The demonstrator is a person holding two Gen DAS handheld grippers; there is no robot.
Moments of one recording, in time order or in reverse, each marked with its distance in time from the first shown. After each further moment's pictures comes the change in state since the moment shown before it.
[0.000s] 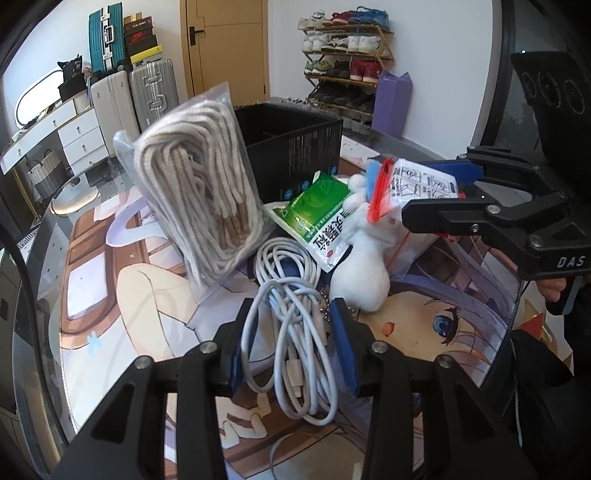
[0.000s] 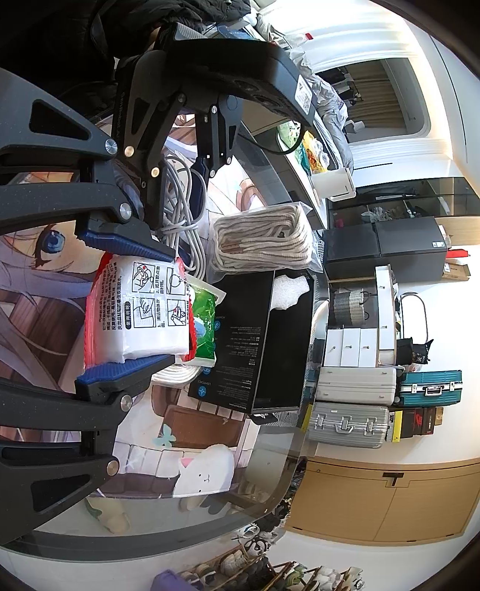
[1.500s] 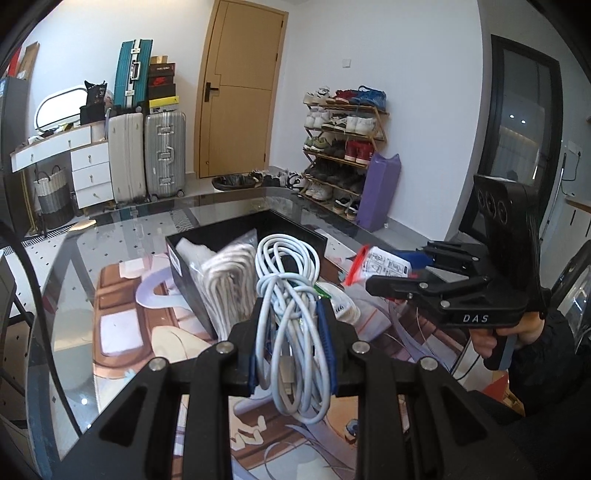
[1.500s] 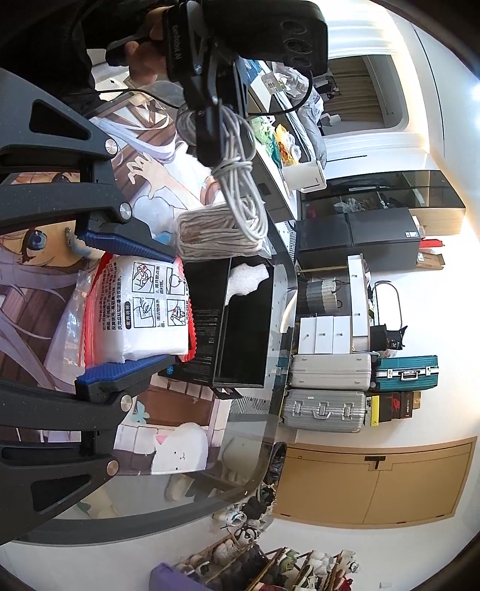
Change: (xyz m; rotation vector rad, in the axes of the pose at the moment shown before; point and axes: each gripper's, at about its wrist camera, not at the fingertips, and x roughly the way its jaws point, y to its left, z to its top) left arm -0.096 0.017 0.019 -0.092 -0.309 -0.067; right arm -0.026 -0.007 0.012 0.030 -0.112 -0.039
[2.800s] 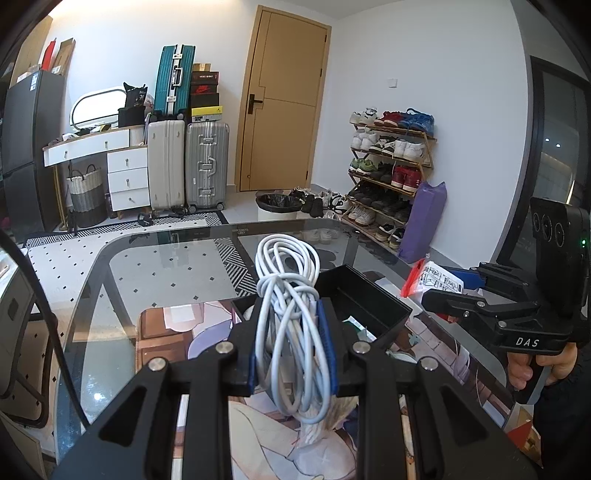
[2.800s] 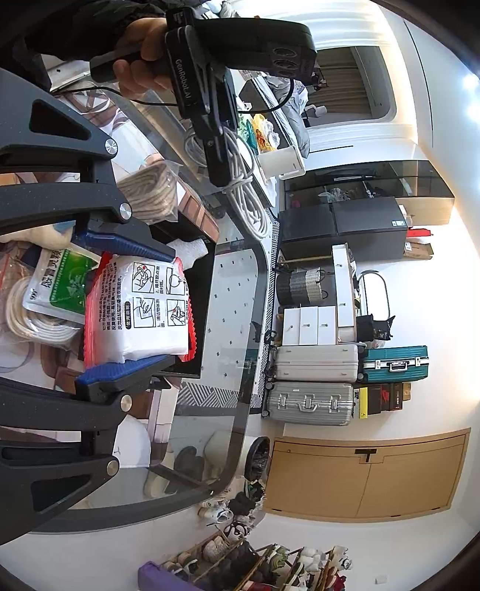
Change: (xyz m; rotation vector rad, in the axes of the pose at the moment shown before) left arm 0.041 0.071 0.052 -0.078 -0.062 0.133; right arm 0.034 -0.019 0.071 0.024 -0.048 -0.023
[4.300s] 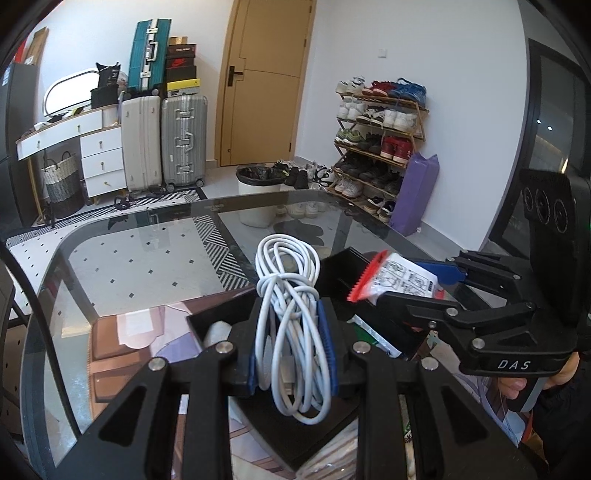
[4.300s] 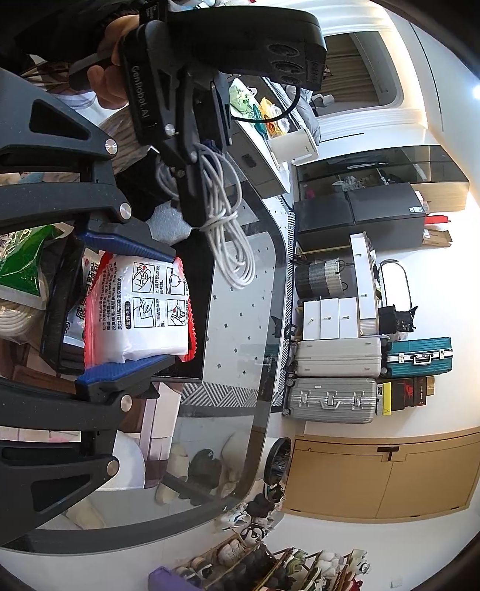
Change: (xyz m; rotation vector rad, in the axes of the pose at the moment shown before) left arm 0.094 0.002 0.010 0.038 0.118 -0.073; right arm 0.083 -0.019 0.014 0.029 0.084 -0.016
